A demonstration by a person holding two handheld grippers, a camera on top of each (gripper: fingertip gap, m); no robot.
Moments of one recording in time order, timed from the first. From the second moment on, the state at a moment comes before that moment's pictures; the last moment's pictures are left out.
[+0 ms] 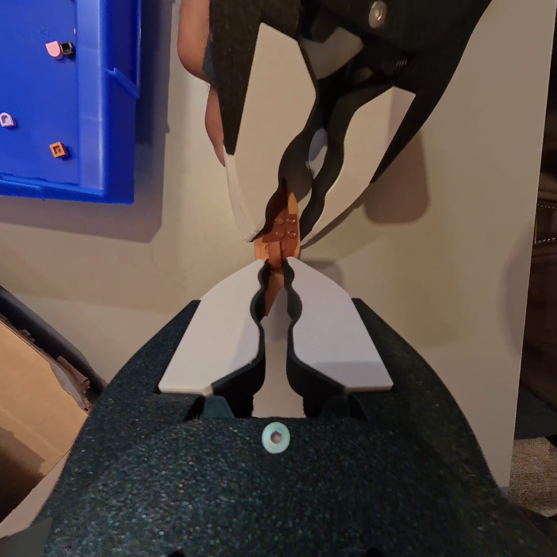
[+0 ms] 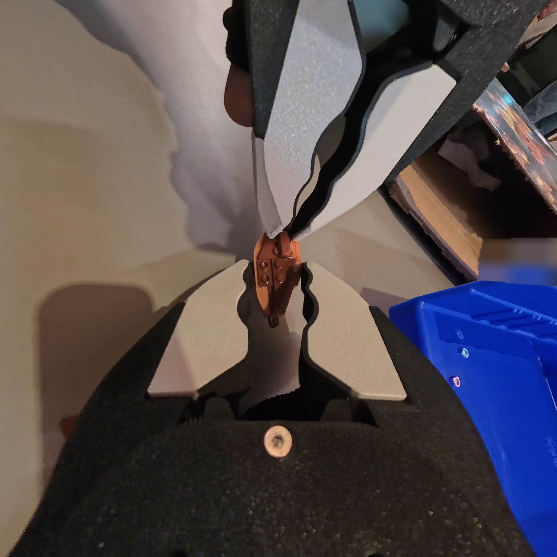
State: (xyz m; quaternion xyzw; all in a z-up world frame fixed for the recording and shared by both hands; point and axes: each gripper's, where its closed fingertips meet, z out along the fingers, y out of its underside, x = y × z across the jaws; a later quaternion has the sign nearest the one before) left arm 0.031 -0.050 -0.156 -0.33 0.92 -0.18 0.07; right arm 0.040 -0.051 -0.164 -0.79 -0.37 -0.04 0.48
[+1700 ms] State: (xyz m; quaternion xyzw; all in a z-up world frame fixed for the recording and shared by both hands) left arm 0.032 -0.048 -0.154 -0.32 0.93 -0.16 0.08; right arm 0.038 -0.052 -0.164 -0.79 -0.36 -0.03 0.49
